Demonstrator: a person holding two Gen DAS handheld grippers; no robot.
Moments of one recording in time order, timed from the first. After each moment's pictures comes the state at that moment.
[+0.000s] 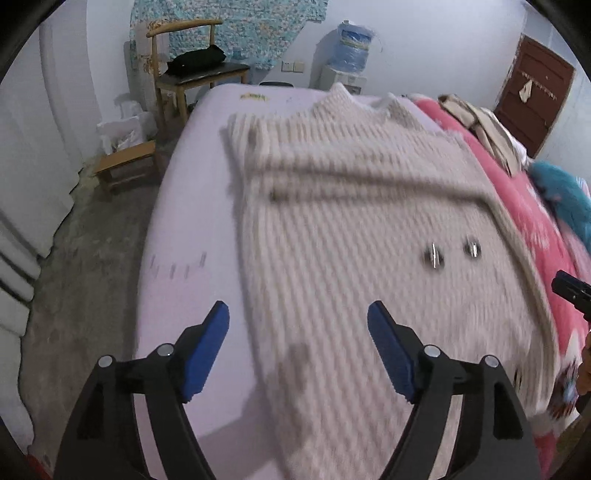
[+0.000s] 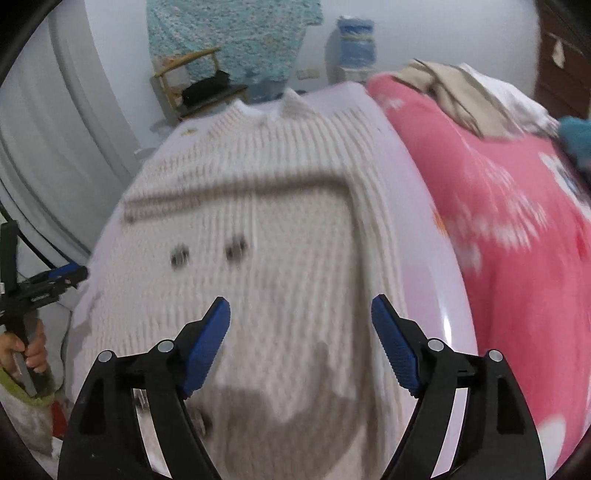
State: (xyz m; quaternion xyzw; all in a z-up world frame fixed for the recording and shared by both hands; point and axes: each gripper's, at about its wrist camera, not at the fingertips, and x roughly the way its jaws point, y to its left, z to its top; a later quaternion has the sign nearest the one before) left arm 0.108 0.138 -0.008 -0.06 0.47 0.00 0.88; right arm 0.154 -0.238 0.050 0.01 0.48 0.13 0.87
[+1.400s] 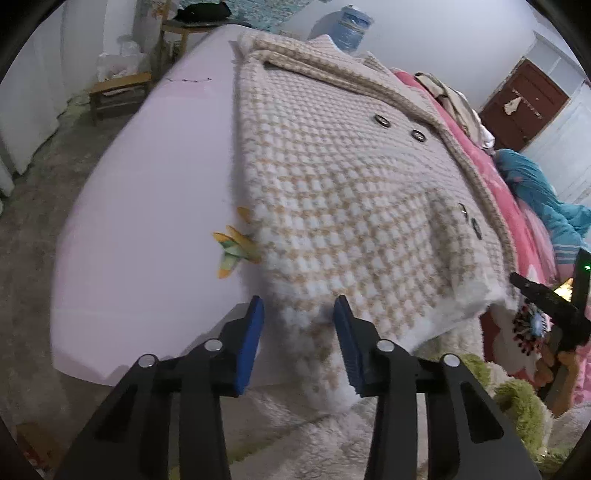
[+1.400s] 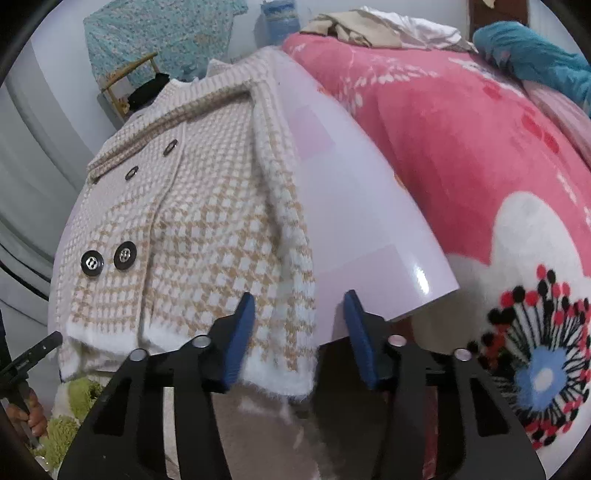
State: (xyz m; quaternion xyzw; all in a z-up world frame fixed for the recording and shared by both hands) left arm -0.039 0.115 -0.069 -0.17 0.50 -0.06 0.85; right arm 0.027 -0.311 -0.003 0.08 0.51 0.03 0.86
